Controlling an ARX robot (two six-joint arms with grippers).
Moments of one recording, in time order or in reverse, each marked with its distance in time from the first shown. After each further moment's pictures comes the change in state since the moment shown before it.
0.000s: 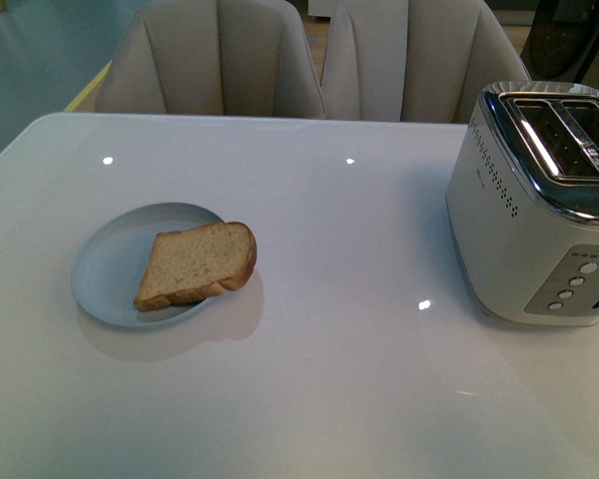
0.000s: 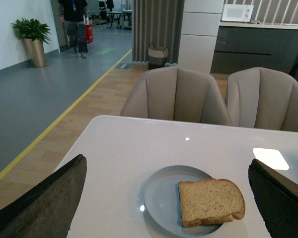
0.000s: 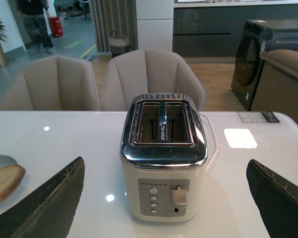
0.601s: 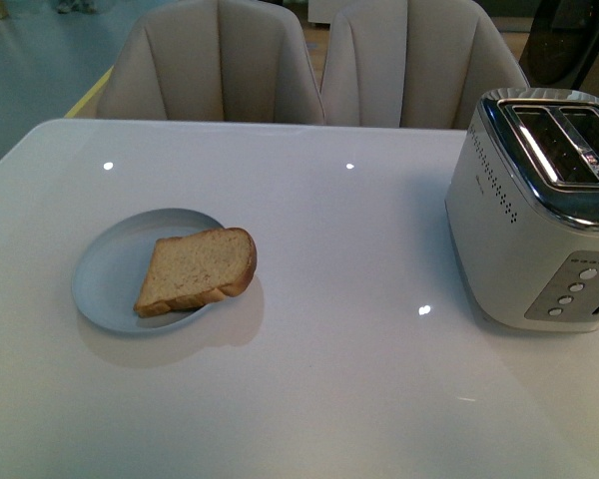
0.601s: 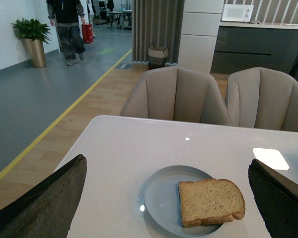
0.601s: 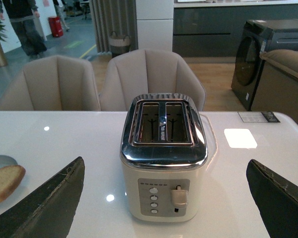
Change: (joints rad) left arm 0.000 0.000 0.000 0.000 0.000 0.000; right arm 0.000 0.000 0.000 0.000 0.000 0.000
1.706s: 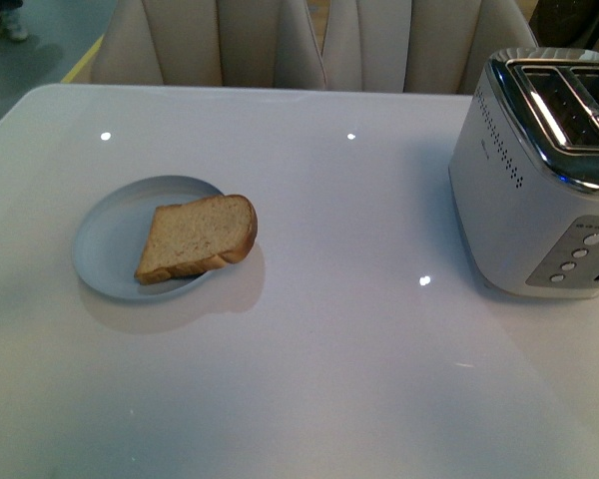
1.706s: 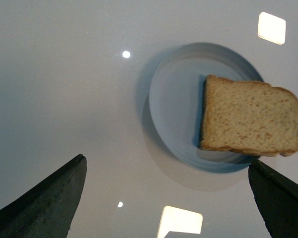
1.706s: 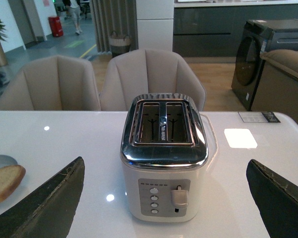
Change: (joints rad) left arm 0.185 1.761 0.579 0.401 0.216 -0.096; right arm 0.000 0.000 0.000 0.000 0.000 0.000
